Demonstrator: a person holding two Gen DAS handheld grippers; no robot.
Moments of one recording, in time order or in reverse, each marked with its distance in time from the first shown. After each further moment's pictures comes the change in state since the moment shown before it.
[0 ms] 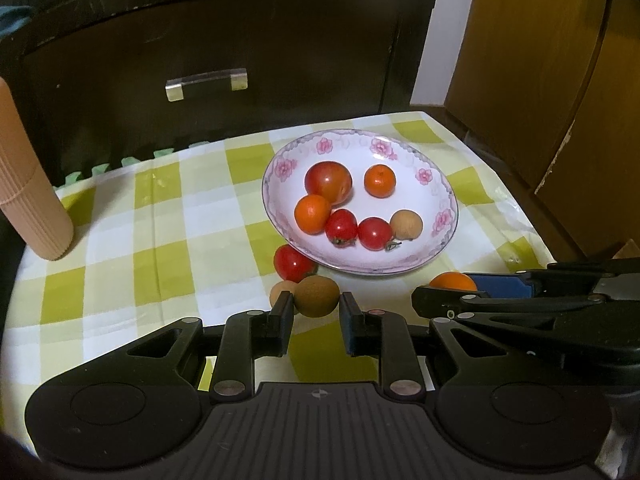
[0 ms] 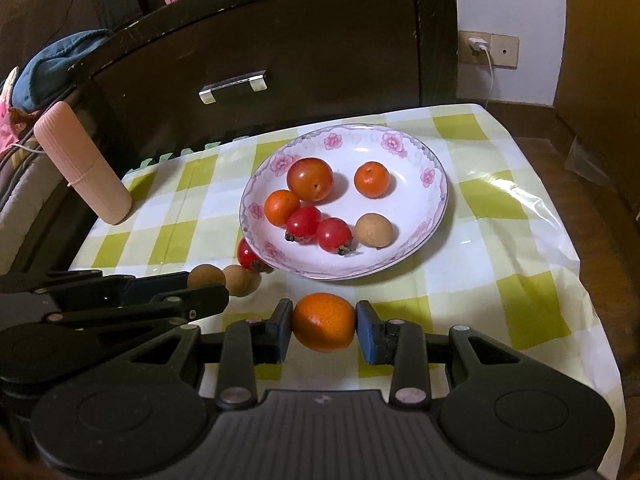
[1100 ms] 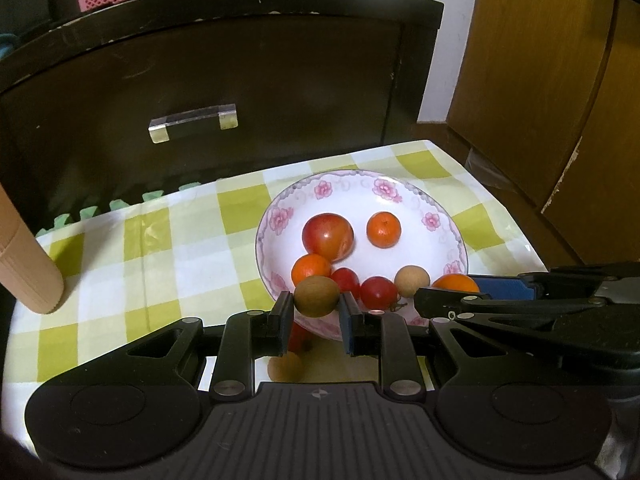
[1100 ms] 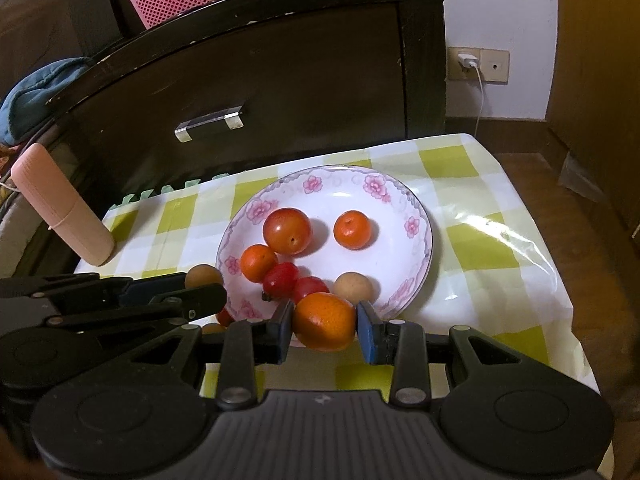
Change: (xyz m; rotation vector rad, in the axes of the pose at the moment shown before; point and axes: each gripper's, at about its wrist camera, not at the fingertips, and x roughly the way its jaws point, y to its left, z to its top) left arm 0.017 -0.004 0.037 0.012 -0.037 0.011; right arm 0.012 -0.014 0.033 0.022 -0.043 -0.019
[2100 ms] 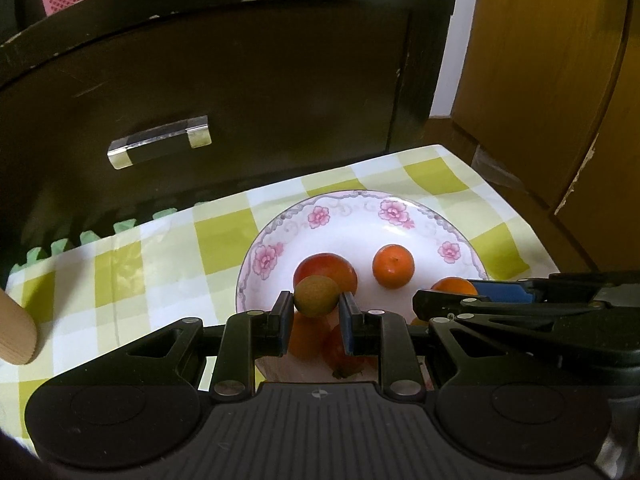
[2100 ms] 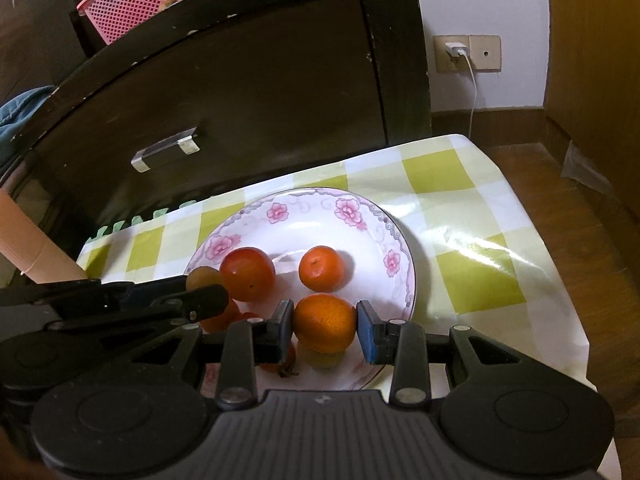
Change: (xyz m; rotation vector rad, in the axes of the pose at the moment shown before) left arm 0.050 -0.008 0.033 0.032 0.019 0.011; right arm 0.042 -0.031 0.031 0.078 0.005 0.019
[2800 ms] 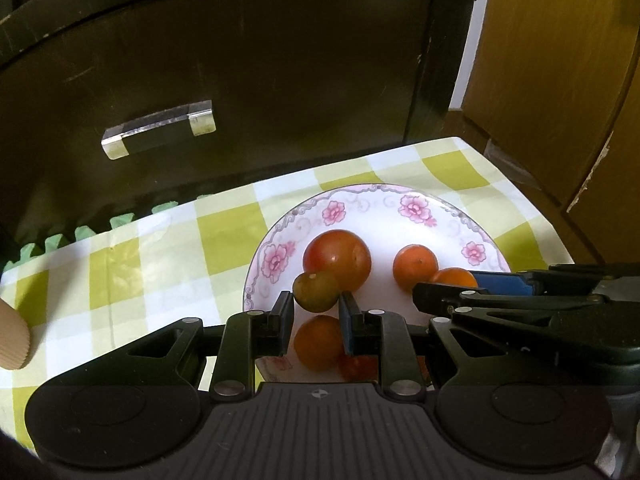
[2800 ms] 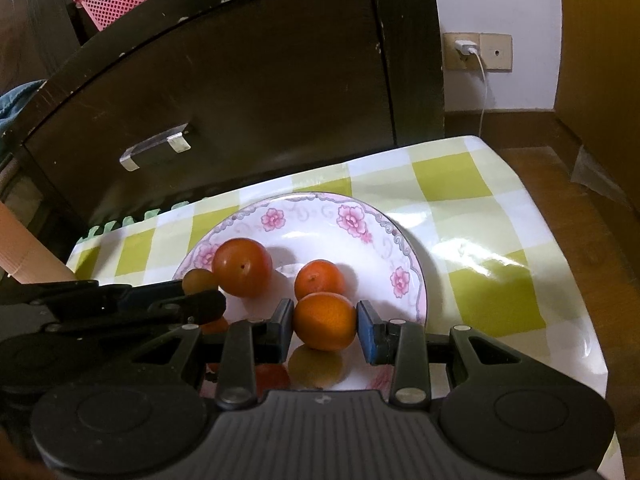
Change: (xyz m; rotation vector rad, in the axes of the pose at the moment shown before) left arm 0.021 0.008 0.003 -0.013 0.022 0.011; right arm 0.025 -0.001 0.008 -0.029 0.008 0.004
